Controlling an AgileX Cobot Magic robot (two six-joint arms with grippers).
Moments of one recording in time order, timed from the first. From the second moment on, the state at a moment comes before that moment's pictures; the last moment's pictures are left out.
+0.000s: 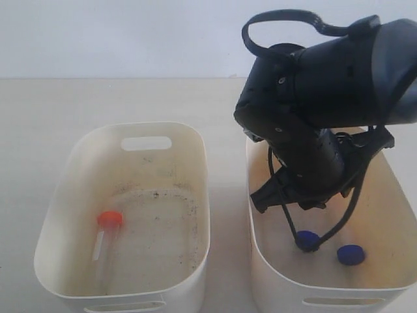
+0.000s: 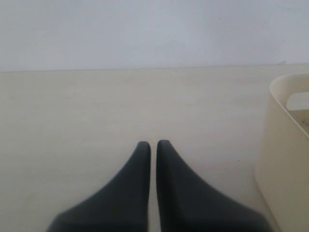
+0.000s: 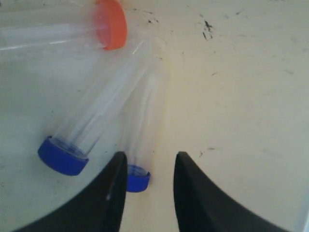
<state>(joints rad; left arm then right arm) -0.01 0.00 0.00 0.03 0.29 -0.02 0.71 1.76 -1.12 -0.54 1.21 0.80</state>
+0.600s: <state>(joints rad) -0.01 0.00 0.00 0.03 0.29 -0.02 0.71 1.74 -1.12 -0.48 1.20 0.78</state>
